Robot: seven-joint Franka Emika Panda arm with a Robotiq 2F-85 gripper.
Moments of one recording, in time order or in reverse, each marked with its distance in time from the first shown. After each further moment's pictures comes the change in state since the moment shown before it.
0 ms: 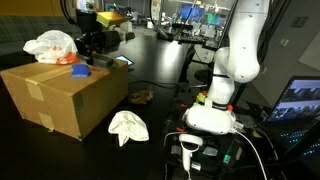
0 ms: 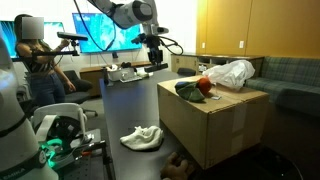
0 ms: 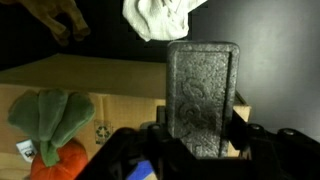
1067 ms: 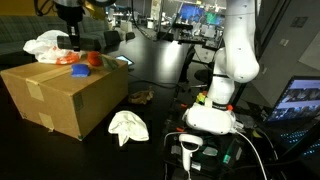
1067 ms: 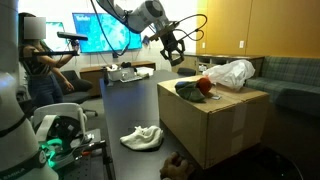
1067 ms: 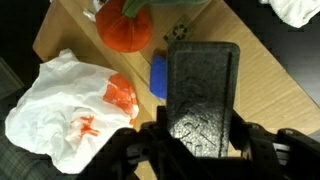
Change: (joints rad) arm -0.019 0.180 0.004 0.248 -0.360 0.023 -0.600
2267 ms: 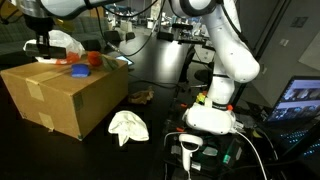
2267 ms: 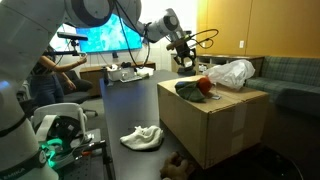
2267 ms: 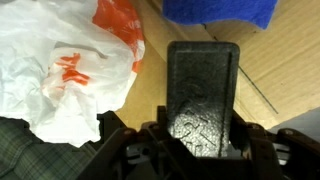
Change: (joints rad) arm 0.023 0.400 -0.026 0.480 0.041 0.014 -0.060
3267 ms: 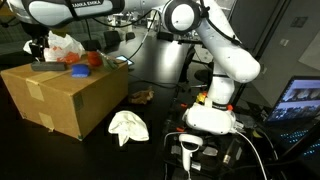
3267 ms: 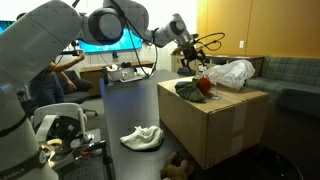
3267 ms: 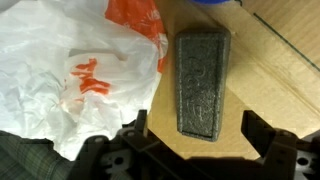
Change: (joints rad) arm 0.032 0.193 -0.078 0.278 0.008 -0.071 0.086
